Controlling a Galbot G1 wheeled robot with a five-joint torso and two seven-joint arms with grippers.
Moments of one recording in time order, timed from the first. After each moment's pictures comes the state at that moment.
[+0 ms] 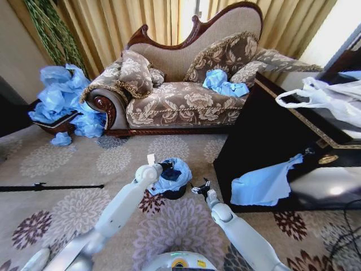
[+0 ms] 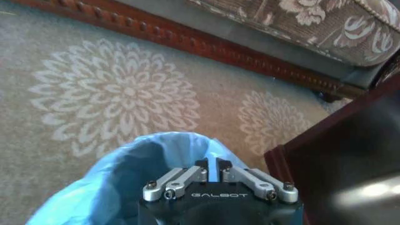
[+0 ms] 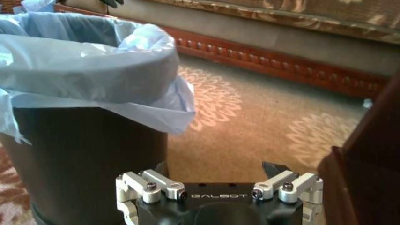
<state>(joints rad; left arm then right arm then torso) 0.62 -1.21 0.03 -1.50 -1.14 0.59 -0.41 -0.92 1.12 -0.10 1.29 0.32 0.03 0.12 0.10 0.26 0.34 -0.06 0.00</state>
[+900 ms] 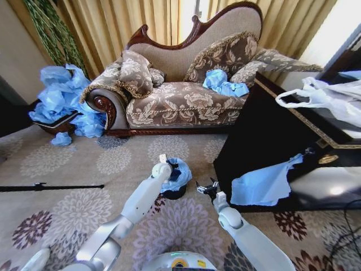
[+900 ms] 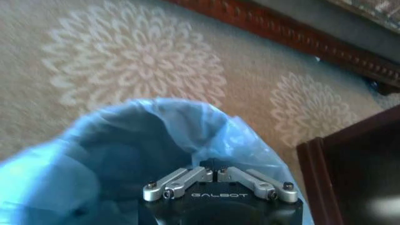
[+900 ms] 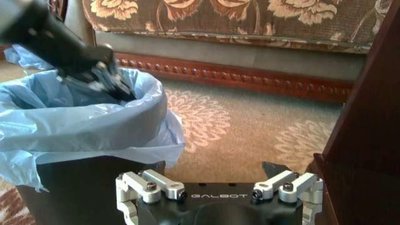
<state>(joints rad) 0.55 -1.43 0.02 -1.20 -1.05 0.56 -0.49 -1.00 1.05 -0.08 1.48 0.44 0.02 0.19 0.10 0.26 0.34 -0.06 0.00</state>
